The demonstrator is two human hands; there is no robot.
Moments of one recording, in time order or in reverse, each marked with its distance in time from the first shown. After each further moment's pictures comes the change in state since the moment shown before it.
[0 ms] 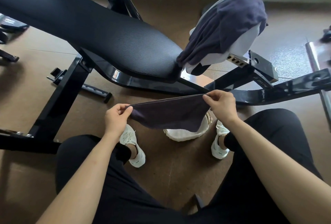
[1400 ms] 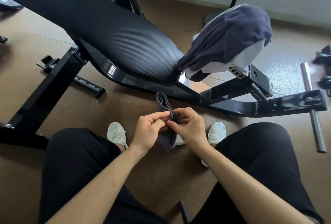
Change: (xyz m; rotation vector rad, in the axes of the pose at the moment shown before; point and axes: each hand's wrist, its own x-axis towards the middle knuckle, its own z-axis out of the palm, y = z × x) left_hand -0.079 0.051 0.076 -0.306 -0.350 0.059; right_hand -0.060 -0.027 0.056 -0.045 -0.175 -0.305
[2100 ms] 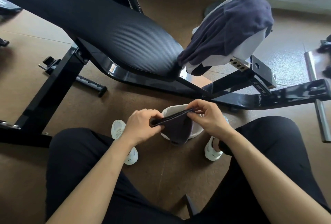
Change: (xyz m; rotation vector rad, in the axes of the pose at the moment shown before) left_hand 0.022 -0.006 -0.044 0.916 -0.176 0.263; right_hand 0.018 0.003 -0.058 0.101 -0.266 0.030
